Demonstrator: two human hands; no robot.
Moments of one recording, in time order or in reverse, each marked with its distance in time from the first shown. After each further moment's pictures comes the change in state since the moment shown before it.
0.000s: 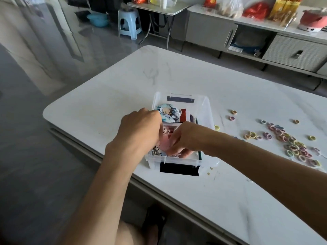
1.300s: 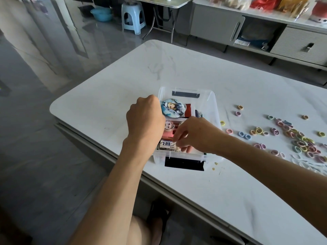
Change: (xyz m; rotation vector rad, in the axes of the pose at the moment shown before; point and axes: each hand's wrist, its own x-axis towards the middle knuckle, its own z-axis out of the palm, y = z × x) left_hand 0.015 -0.001 0.019 -0.117 0.318 -0.153; right_hand -0.002 0.010 0.007 -0.240 0.193 -0.170
